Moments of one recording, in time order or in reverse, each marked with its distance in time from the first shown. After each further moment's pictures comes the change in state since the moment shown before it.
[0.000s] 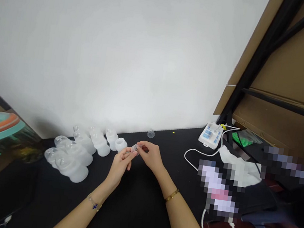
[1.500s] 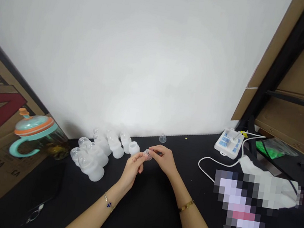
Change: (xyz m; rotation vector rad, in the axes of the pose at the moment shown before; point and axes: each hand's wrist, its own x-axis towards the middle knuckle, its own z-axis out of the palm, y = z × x) left_hand 0.004 -0.004 -0.001 -0.101 0.065 -0.052; right_hand 0.005 -0.002 -0.011 0.038 -0.068 0.013
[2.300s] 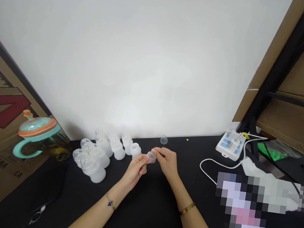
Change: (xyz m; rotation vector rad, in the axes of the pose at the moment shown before) left_hand 0.002 -0.001 0.000 -0.179 -0.140 -0.072; right_hand -0.006 -0.009 0.002 -0.111 0.151 -0.079
